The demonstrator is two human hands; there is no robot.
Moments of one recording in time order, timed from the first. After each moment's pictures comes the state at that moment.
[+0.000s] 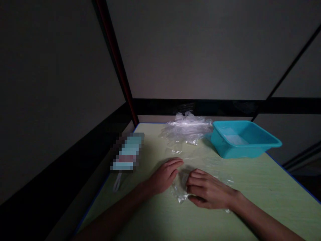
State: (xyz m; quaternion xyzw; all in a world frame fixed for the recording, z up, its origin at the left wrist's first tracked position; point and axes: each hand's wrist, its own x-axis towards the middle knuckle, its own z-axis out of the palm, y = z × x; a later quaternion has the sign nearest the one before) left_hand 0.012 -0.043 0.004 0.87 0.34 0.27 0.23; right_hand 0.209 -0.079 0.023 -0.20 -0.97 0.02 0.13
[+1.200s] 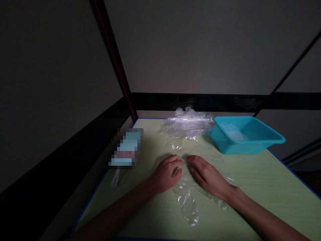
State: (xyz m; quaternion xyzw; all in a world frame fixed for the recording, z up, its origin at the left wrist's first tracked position) left_hand 0.022 -0.049 0.015 0.87 0.35 0.28 0.19; right_hand 0.210 -0.069 0.015 -0.42 -0.87 0.13 0.22
